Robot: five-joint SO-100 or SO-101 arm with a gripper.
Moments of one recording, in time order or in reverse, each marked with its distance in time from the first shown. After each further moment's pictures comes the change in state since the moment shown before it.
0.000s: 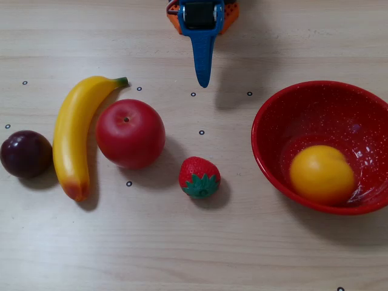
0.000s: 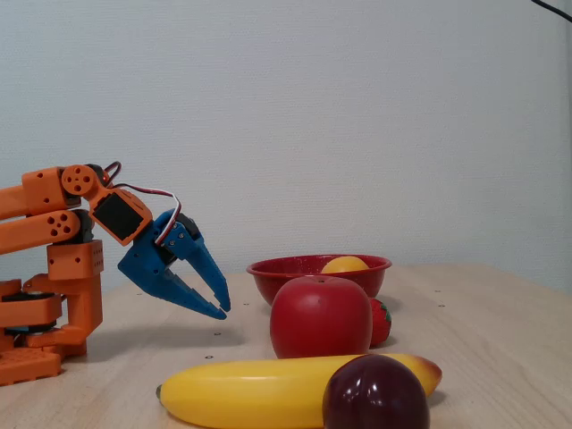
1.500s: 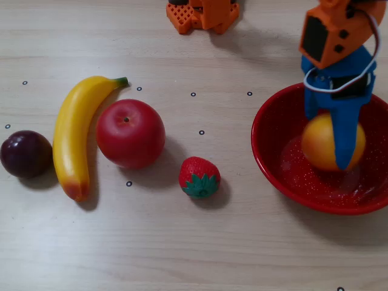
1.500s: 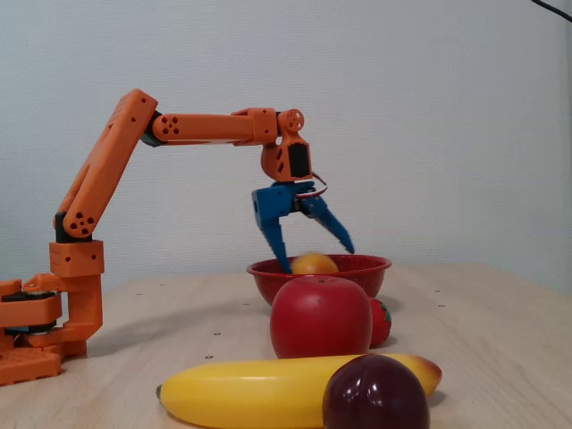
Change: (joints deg) arm 26.3 -129.3 -124.1 31.2 -10.4
